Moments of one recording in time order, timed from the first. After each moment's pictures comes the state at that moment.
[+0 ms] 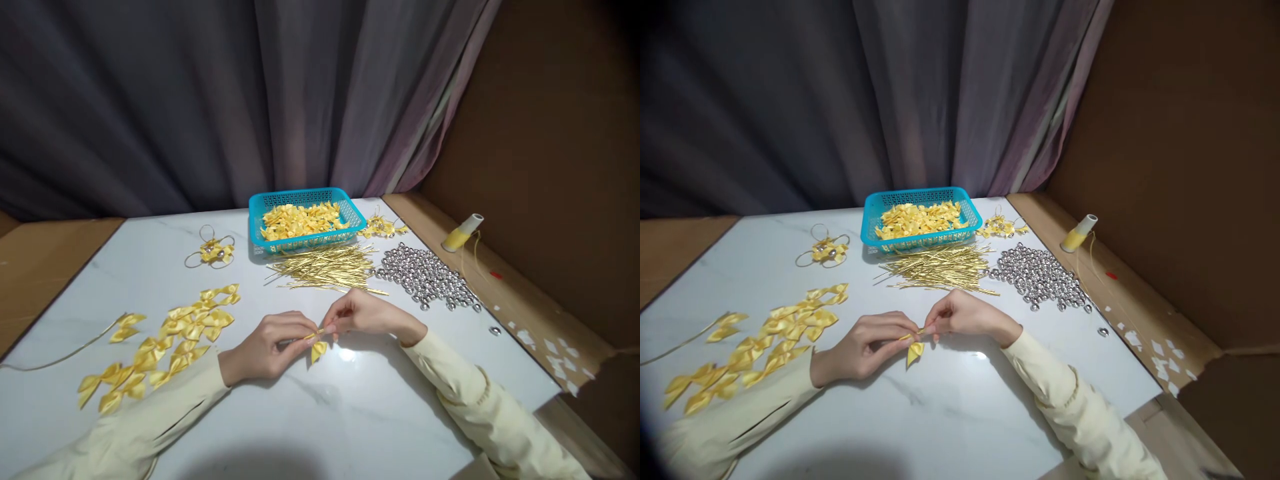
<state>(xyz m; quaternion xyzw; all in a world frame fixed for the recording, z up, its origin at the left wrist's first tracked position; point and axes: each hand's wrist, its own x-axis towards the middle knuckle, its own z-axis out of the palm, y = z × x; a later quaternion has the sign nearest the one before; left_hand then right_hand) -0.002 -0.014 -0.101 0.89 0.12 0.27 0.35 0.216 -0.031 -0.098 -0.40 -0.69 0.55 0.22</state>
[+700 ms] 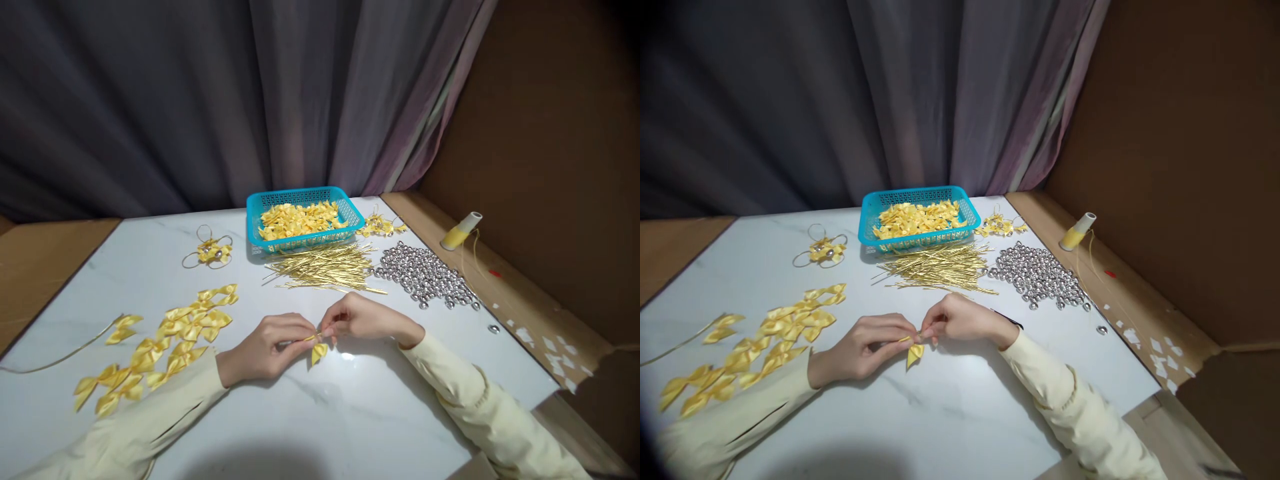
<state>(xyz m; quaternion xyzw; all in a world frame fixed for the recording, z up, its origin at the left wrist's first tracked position) 0.000 -0.014 -0.101 0.90 0.11 0.26 0.34 0.214 -0.035 -0.096 -0.39 -0.74 0.51 0.20</state>
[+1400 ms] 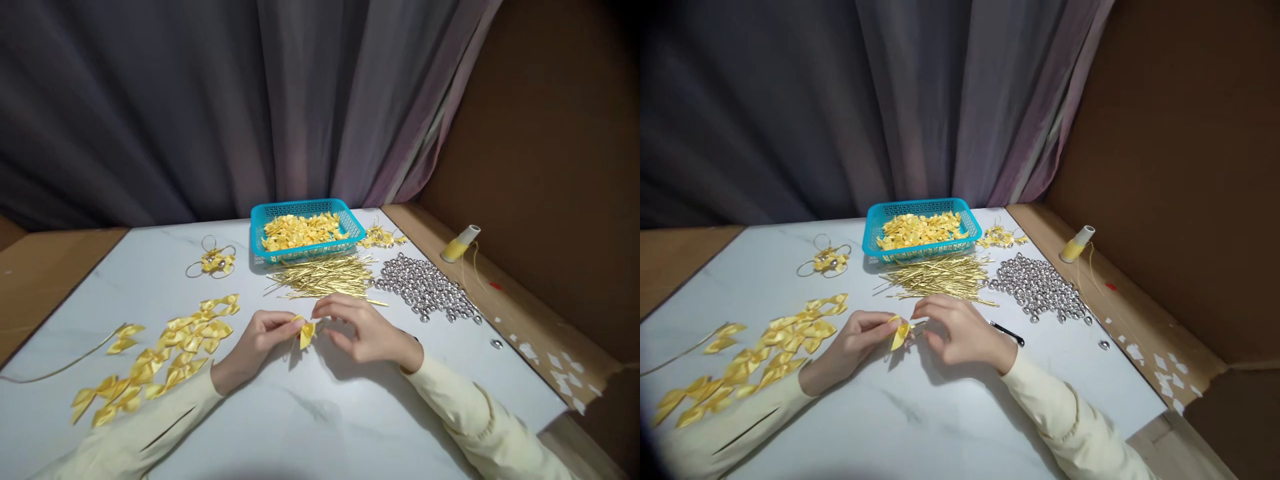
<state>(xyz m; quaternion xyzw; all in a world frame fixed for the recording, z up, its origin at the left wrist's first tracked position) -0.001 -0.012 -0.087 0.63 0.35 0.29 0.64 0.205 -0.046 -0.084 -0.35 -0.85 0.20 0.35</state>
